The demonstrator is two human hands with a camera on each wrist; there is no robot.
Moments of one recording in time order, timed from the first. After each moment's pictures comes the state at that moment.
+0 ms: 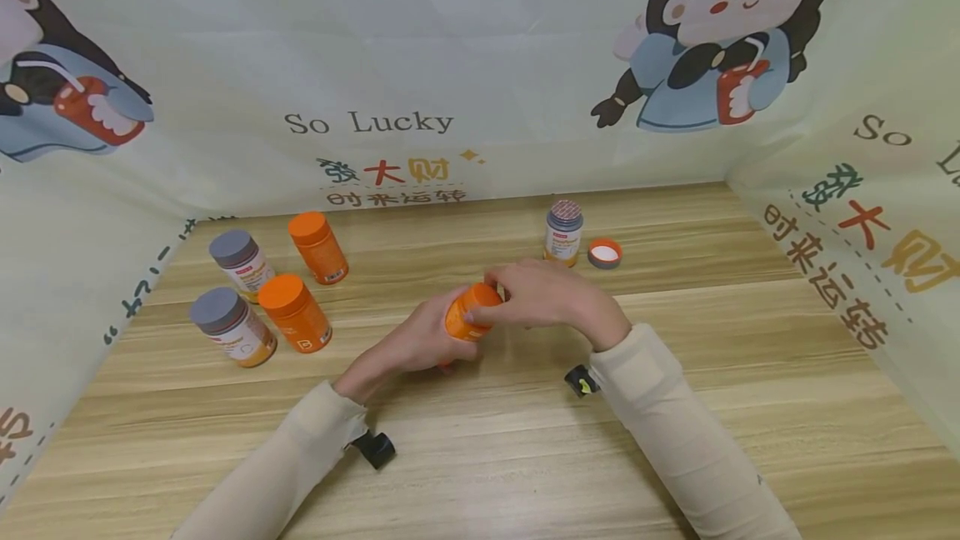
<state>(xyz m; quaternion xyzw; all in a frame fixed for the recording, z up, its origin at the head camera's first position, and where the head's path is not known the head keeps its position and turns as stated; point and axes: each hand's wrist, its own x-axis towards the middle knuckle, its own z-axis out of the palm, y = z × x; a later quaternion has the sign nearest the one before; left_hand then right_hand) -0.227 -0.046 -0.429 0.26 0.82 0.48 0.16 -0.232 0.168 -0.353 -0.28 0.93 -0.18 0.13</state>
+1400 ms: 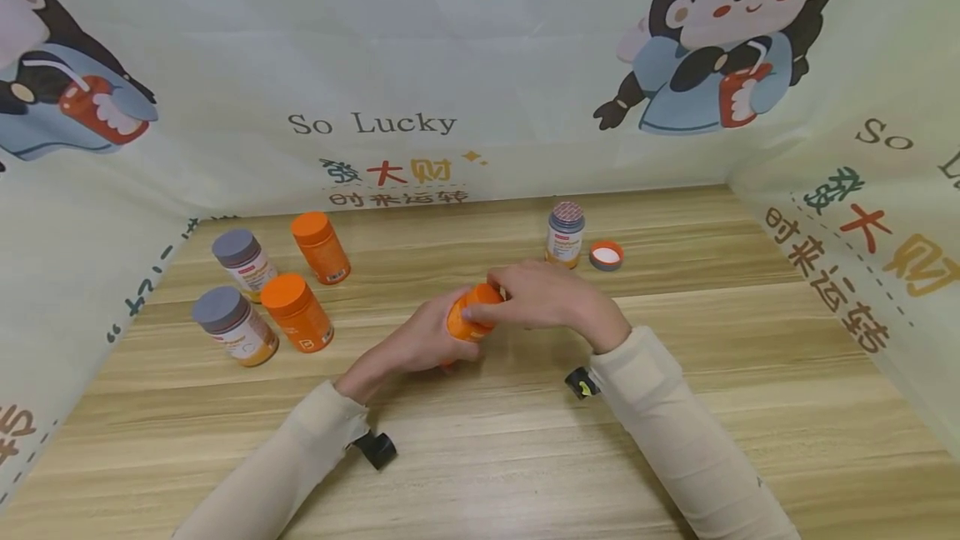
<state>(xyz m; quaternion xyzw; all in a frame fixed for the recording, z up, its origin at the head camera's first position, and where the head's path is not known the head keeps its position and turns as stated) -0.227 -0.047 -0.429 0.26 0.83 0.48 0.16 -0.232 0.166 -0.354 -0.27 0.93 -0.19 0.14</state>
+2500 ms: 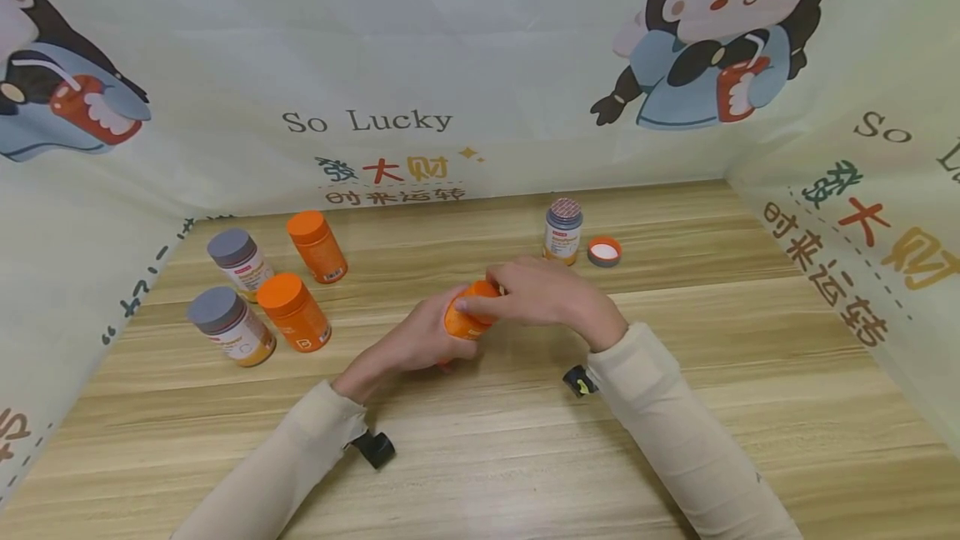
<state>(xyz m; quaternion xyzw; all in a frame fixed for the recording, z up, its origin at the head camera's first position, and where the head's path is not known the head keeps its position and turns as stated) -0.229 -0.046 -0.432 0.25 0.82 0.48 0.16 -0.231 0.166 -0.354 -0.26 0.93 -0.21 0.14</state>
